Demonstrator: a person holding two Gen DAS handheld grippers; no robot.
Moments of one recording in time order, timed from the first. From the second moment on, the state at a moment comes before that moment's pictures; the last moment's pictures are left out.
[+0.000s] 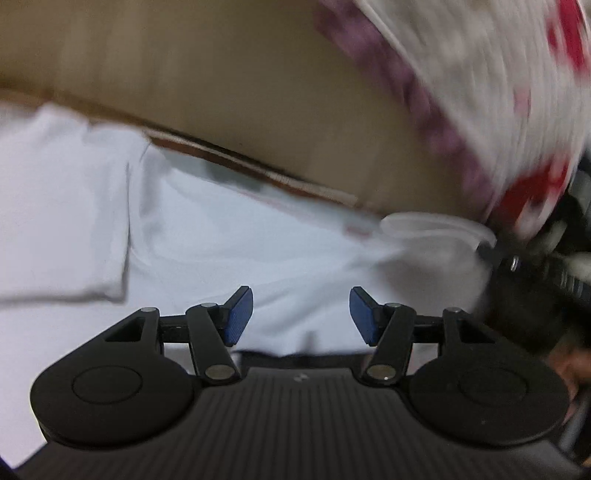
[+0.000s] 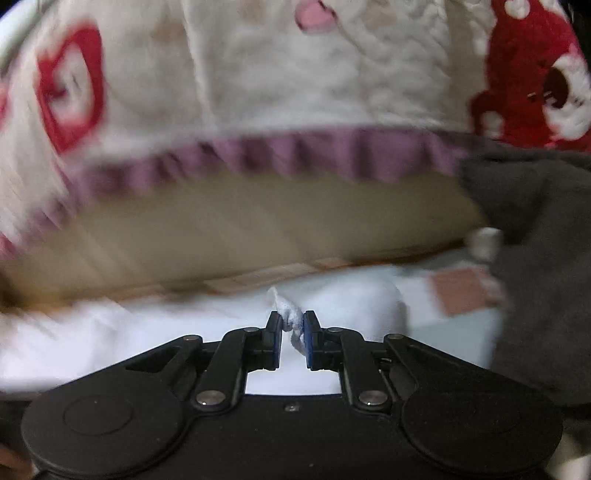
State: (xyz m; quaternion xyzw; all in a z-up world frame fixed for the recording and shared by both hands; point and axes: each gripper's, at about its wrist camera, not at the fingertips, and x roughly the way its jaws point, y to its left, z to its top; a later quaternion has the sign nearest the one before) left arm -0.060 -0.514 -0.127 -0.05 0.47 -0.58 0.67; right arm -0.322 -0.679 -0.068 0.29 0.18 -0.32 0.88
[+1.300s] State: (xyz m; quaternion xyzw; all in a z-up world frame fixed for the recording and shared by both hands) left arm 0.121 -0.275 -0.155 -0.12 0.51 -0.46 0.72; right arm -0.195 -0.533 -0.074 0.24 0.31 -0.12 0.91
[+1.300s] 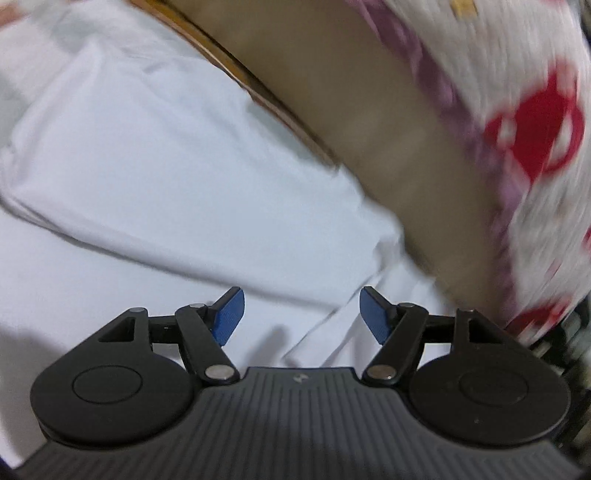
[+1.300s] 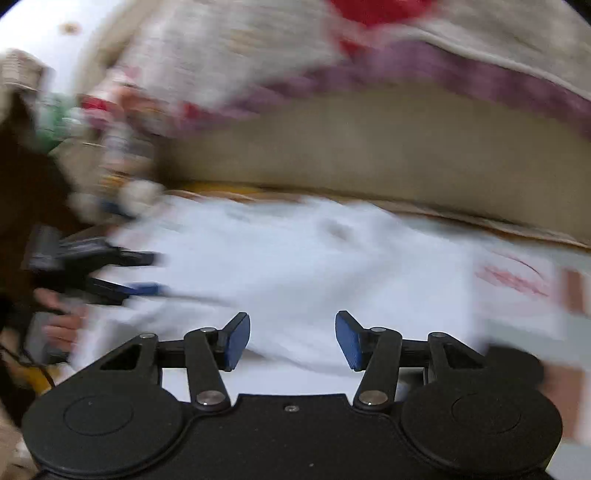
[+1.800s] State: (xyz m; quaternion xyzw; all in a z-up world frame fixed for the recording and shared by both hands) left arm 0.049 -0.324 -0.166 0.02 0.44 -0.46 0.77; right arm -0.200 -0.535 -0.129 0.22 0.35 -0.20 0.89
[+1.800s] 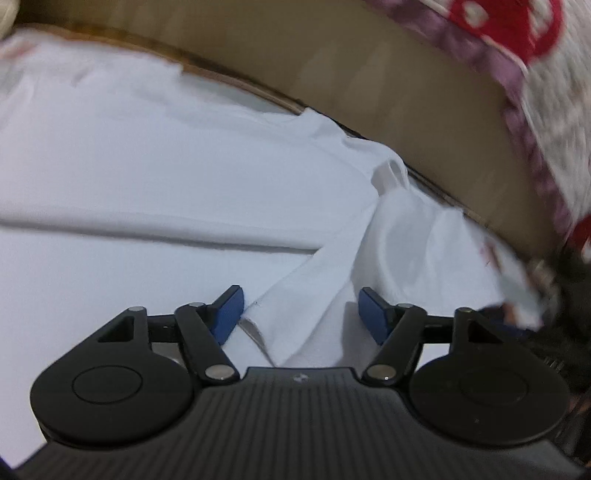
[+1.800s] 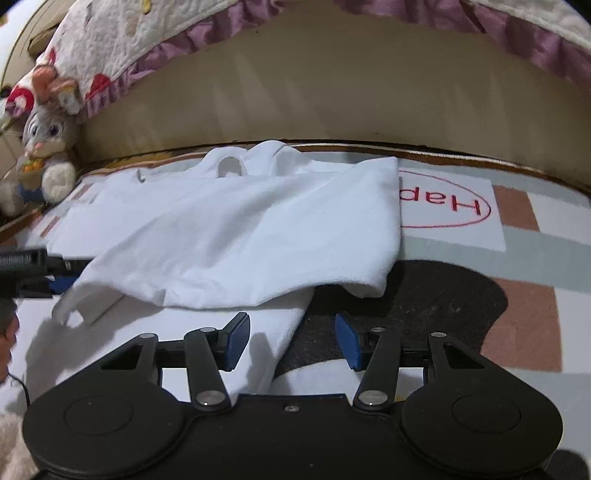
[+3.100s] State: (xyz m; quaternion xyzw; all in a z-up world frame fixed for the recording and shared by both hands) left arm -0.003 -0.319 -0.082 0.04 0.28 -0.60 0.75; right arm -0.037 -0.642 -0.094 0.15 0.39 -0.19 0.89
